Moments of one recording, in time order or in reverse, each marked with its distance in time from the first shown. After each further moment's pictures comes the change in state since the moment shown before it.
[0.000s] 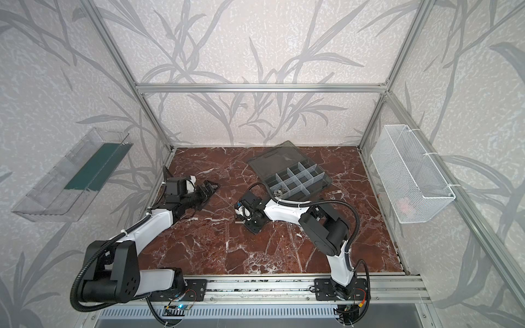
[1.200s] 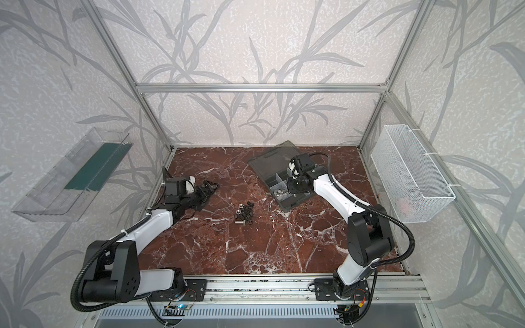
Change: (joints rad) left arm 0.006 0.000 -0.011 0.016 0.003 -0.014; right arm -0.520 -0.319 0.008 -0.133 0.051 0.278
